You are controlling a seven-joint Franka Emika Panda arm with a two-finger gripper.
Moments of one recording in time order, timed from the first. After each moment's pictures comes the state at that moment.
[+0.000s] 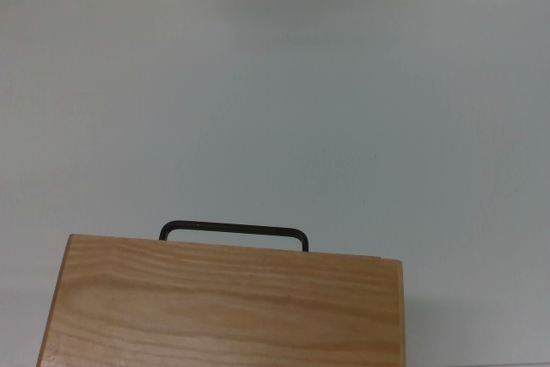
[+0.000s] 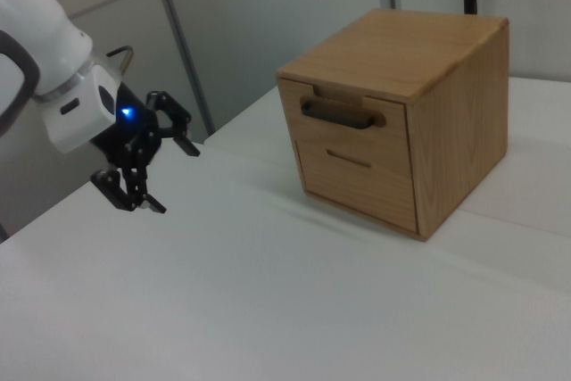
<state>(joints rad) -0.06 -0.45 0.08 -1.98 0.00 1.89 1.44</state>
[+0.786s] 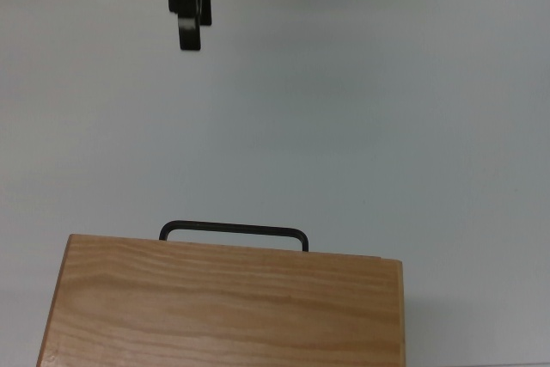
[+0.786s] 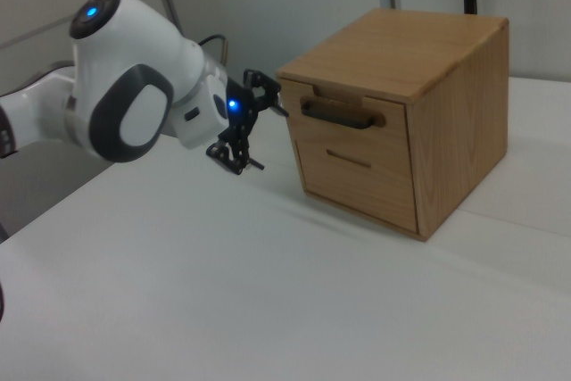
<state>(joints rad) -0.06 -0.09 0.08 -1.86 0.02 2.40 1.58</state>
